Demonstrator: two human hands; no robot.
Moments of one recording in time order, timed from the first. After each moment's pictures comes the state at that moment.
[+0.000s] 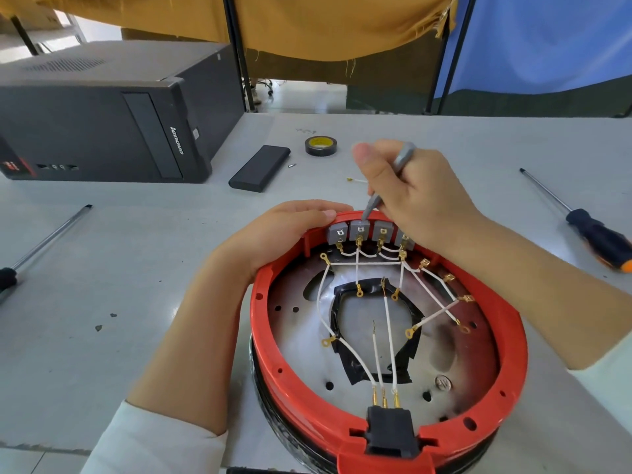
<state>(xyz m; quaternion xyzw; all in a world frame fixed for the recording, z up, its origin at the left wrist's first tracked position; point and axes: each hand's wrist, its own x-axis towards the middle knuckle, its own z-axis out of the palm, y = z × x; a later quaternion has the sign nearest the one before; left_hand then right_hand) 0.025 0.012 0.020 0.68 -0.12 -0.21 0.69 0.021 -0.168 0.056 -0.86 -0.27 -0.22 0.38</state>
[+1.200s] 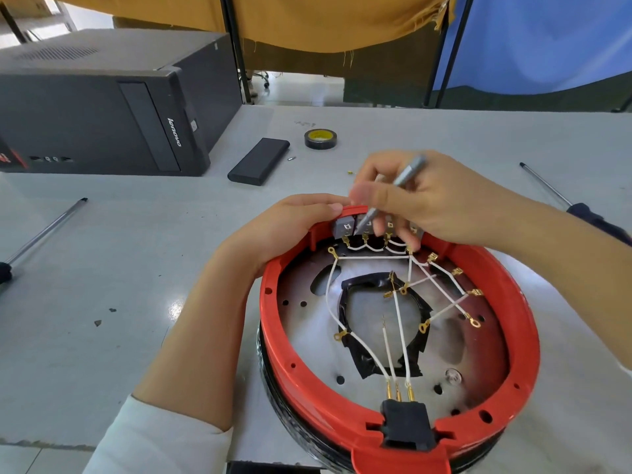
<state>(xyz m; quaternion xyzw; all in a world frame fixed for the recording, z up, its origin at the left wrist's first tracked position) 0.029 0.010 0.017 0.68 -0.14 -0.20 0.69 0.004 -0.177 0.079 -0.86 -0.30 0.04 0.41</state>
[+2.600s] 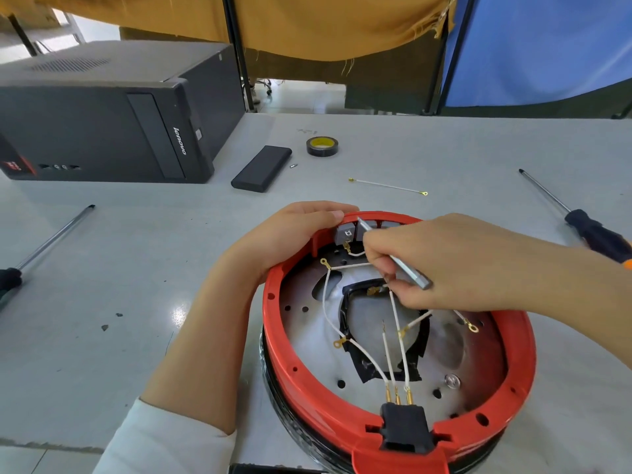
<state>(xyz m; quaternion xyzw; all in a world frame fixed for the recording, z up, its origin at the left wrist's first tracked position) 0.024 0.007 0.023 0.70 -0.12 -0.20 0.68 -0.024 -0.191 0.061 -0.92 -0.39 -0.01 0.02</state>
